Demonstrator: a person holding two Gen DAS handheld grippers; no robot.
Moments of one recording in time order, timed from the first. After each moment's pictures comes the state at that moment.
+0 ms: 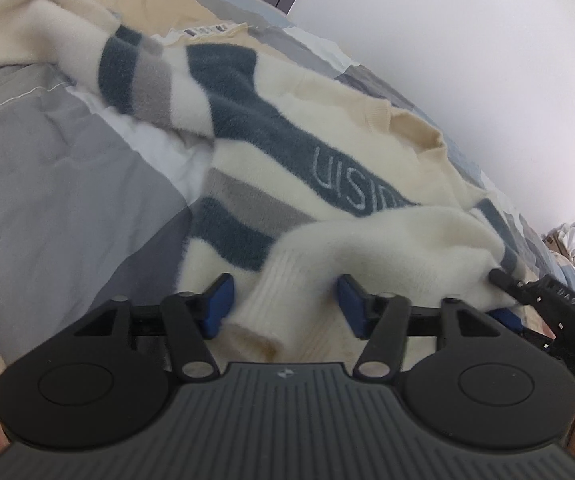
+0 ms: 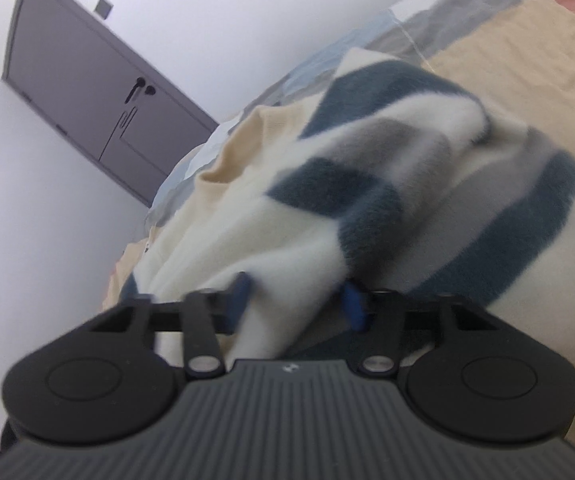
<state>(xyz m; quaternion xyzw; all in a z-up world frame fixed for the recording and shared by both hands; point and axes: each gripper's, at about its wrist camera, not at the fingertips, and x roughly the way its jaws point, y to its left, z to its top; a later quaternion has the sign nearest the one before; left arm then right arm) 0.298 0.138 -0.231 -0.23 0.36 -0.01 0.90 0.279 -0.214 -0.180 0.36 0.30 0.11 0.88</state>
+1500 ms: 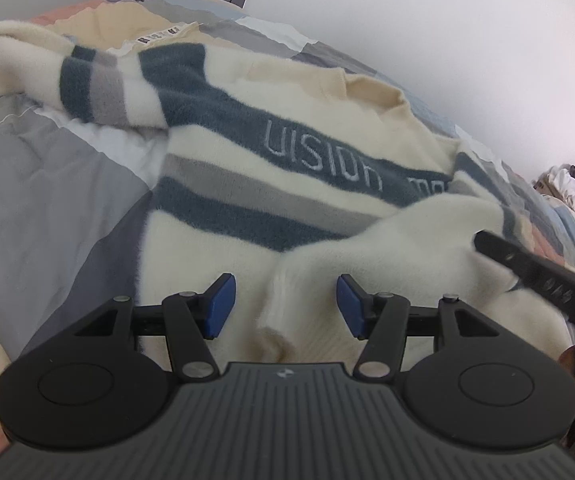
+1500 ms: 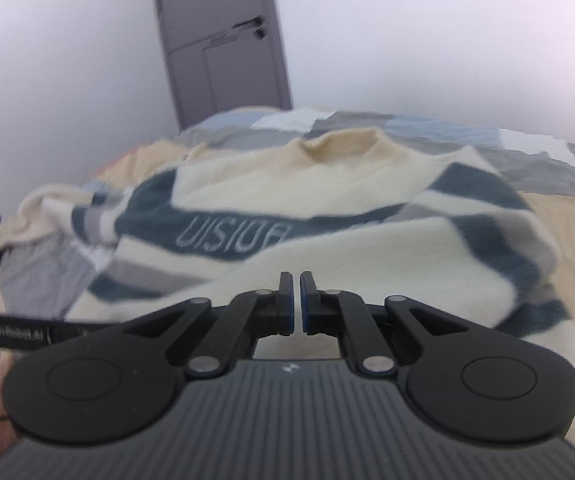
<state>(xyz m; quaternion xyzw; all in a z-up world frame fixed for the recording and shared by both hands) 0.283 0.104 -0.222 -0.15 0.38 -0.04 0.91 0.224 -0.126 -0.130 0.04 0.26 0.17 0.95</state>
